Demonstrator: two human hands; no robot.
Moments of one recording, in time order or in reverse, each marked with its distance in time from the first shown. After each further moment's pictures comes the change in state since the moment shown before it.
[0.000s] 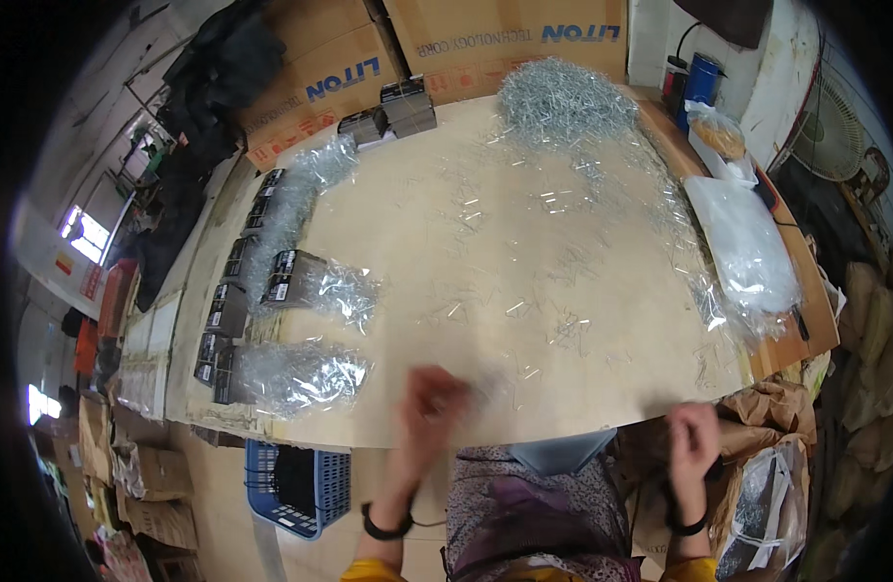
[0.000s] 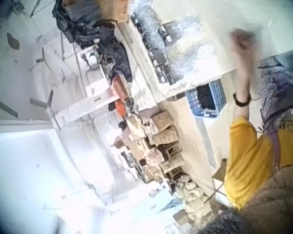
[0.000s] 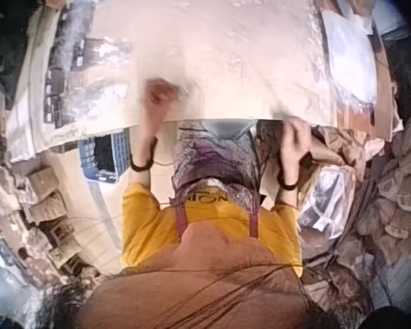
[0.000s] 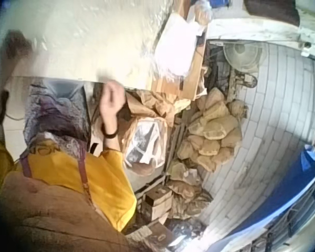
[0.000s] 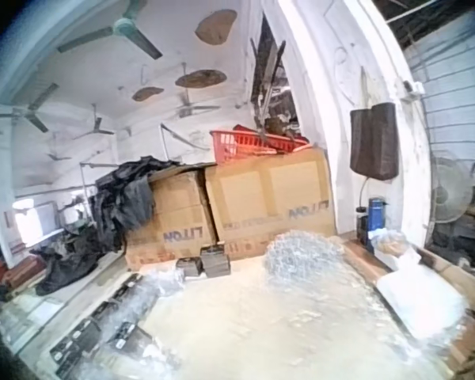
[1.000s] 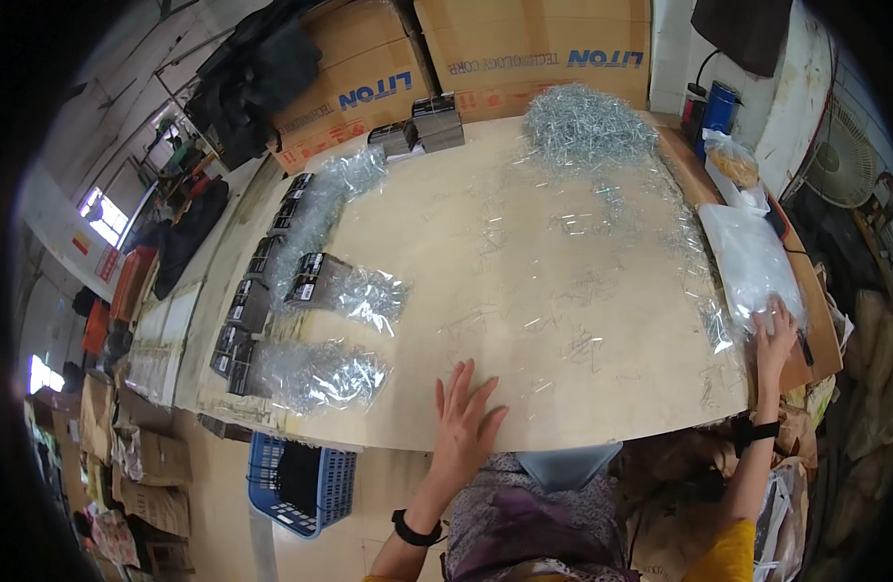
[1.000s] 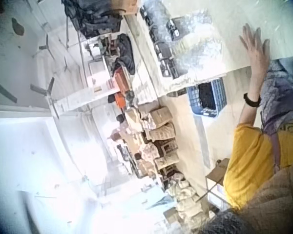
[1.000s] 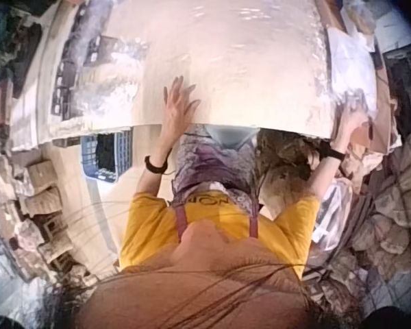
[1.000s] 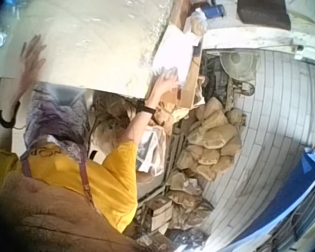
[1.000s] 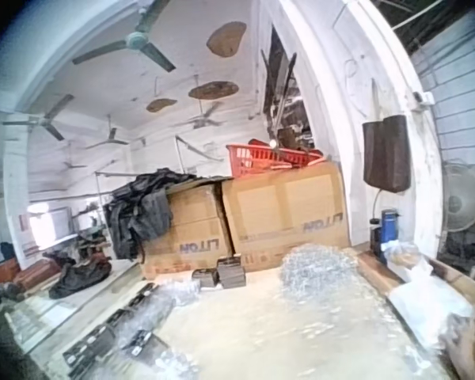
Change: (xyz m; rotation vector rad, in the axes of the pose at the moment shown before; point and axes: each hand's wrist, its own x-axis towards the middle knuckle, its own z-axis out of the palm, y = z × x) left_hand -0.009 -0.024 0.024 0.792 -0.009 0.367; right_hand 0.149 0.190 -0.068 -0.604 0.340 -0.111
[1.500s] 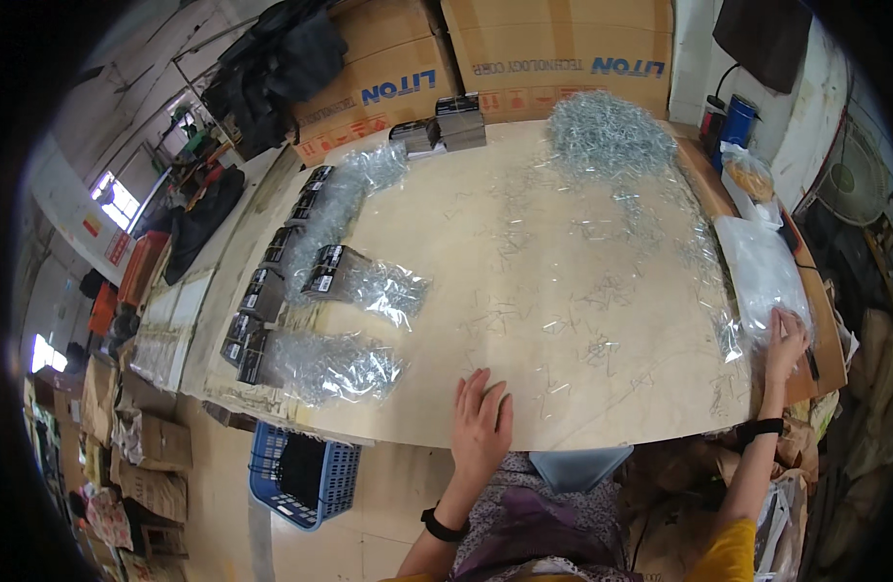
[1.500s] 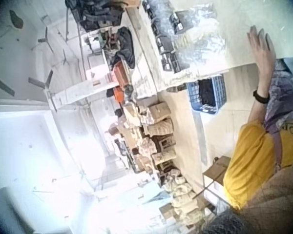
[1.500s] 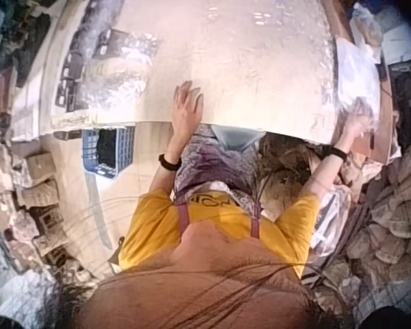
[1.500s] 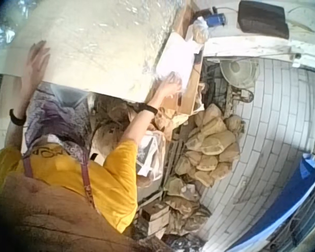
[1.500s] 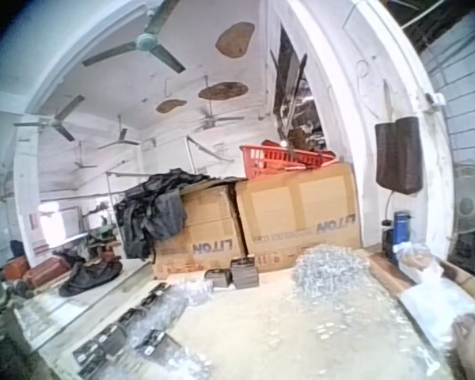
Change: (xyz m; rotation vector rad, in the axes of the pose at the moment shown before) left_hand -0.007 -0.007 0.027 0.052 0.297 -0.006; right_hand 0.009 0.030 0.020 -0.341 -0.065 -0.048
